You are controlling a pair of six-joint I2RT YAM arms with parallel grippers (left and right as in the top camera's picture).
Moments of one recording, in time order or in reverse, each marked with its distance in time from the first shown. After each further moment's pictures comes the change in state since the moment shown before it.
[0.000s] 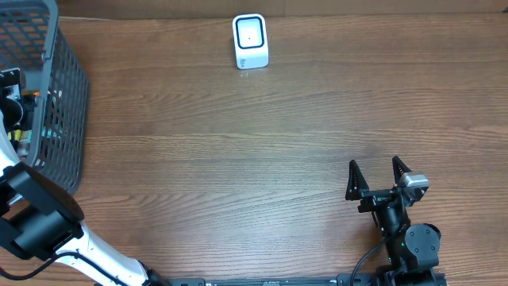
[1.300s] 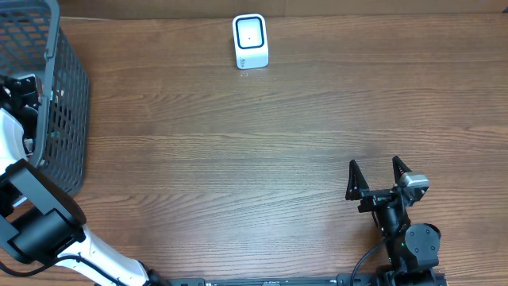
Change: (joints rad) left arm -0.006 -0.033 -0.261 0.309 0.116 -0.025; right arm 0.000 0.000 0.000 0.000 0.000 0.000
